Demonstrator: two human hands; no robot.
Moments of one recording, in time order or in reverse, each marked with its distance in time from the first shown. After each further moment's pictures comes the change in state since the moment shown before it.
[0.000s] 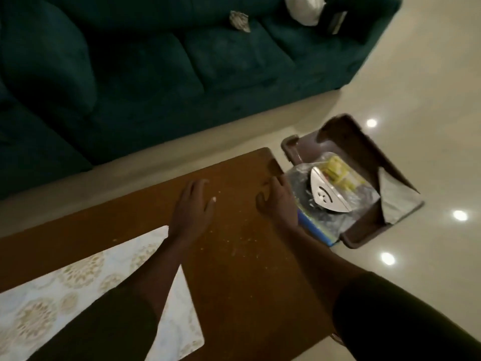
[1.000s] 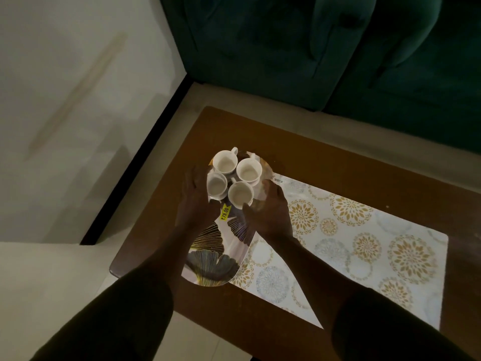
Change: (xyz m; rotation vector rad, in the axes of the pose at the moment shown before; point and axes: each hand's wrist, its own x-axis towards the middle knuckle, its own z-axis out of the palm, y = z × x) left_hand -0.354 -0.443 -0.247 0.066 0.475 -0.723; right_hand -0.320 -0.397 0.364 0.229 -0.603 -0.536
